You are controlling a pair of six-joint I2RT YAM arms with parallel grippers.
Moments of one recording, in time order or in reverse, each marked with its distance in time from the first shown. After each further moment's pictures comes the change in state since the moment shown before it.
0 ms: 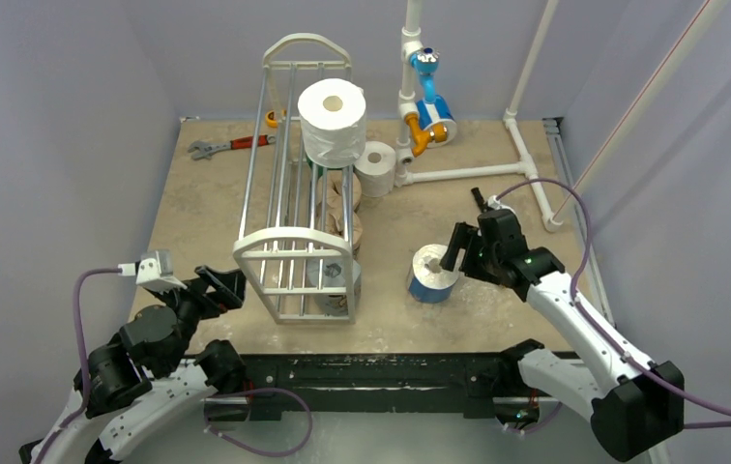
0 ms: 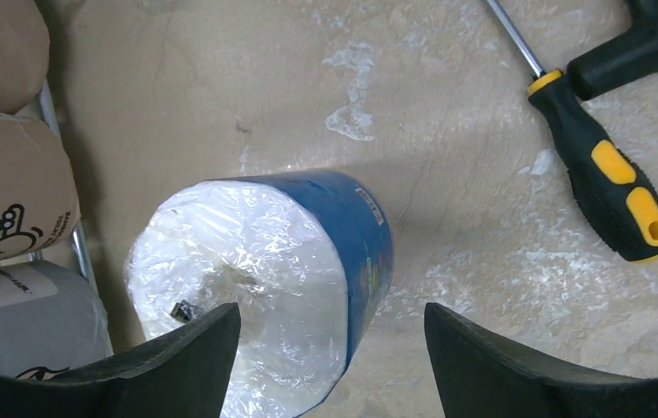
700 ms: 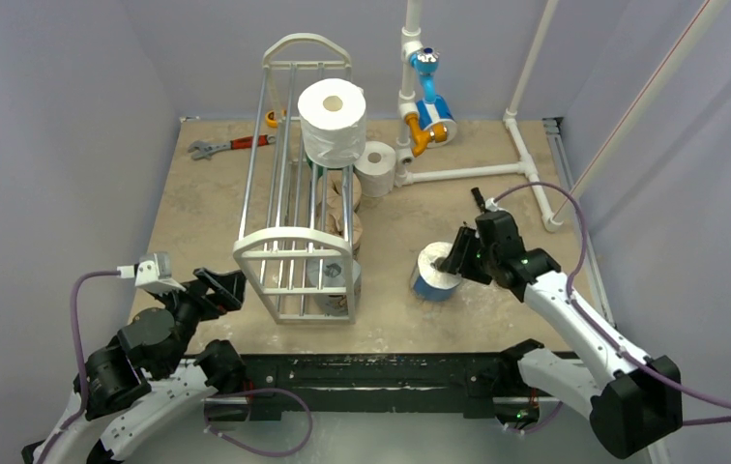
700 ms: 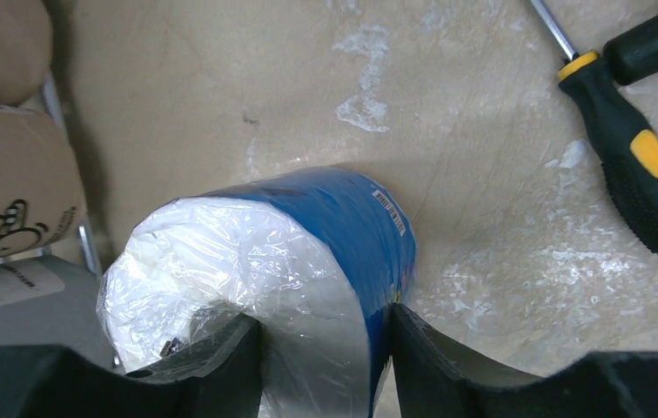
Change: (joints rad) left arm 0.000 -0.027 -0.011 -0.001 0.009 -0.004; right arm -0.001 0.039 -0.085 0.107 -0.050 0.045
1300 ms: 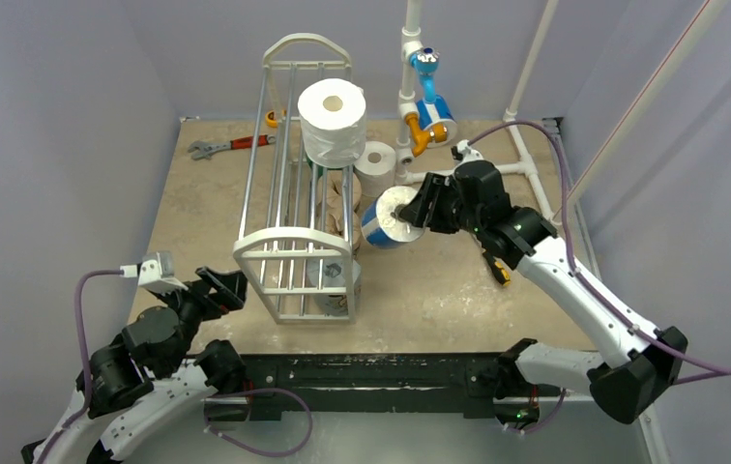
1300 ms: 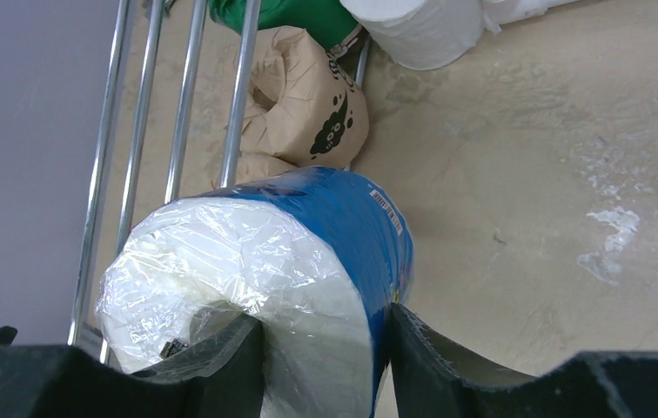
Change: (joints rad) left arm 0.000 0.005 -0.011 0.000 0.000 -0.022; right arm 0.191 0.118 0.484 -0.025 -0.016 0.008
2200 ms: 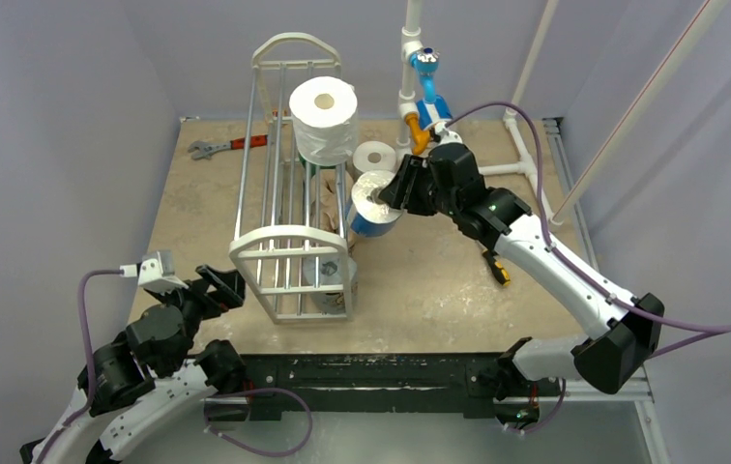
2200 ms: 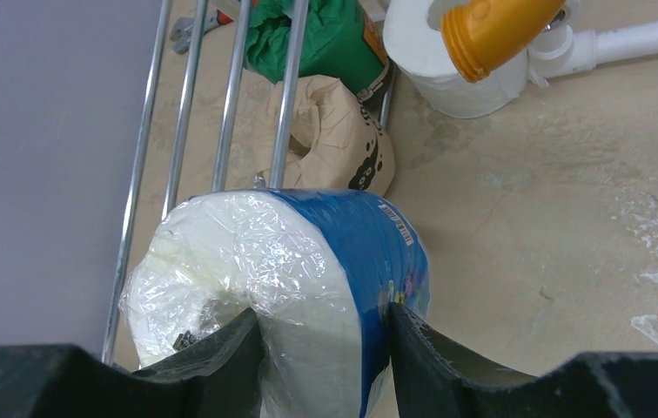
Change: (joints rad) left arm 0.000 0.018 0.000 -0.015 -0.034 -0.008; right arm 0.085 0.195 0.150 0.080 0.074 0.038
